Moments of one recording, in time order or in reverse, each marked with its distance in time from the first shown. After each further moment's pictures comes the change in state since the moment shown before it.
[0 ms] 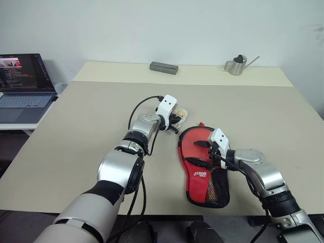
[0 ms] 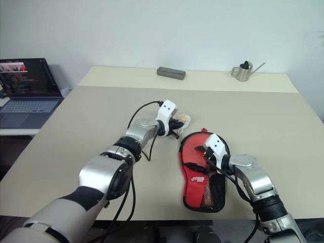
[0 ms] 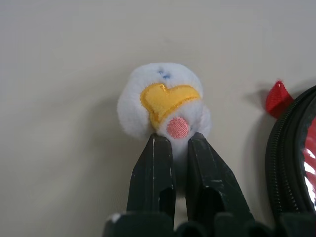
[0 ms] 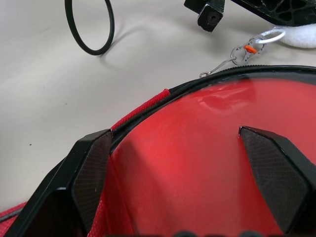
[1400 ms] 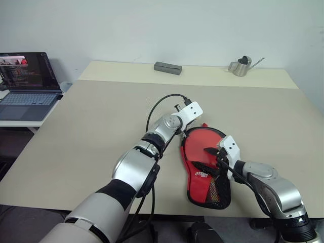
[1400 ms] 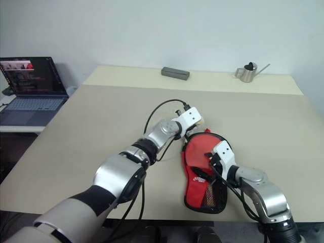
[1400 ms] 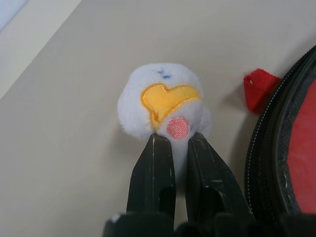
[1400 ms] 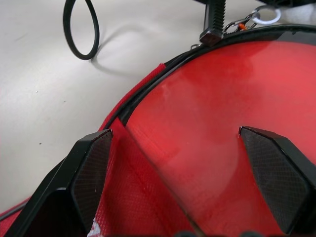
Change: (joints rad) left arm -0.057 -0.131 -0.158 0.071 0.286 -0.156 0.207; right arm 0.222 -0.017 -0.087 -0.340 0.081 0.252 -0.217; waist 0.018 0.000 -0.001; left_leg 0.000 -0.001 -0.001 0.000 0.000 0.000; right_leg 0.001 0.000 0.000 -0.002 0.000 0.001
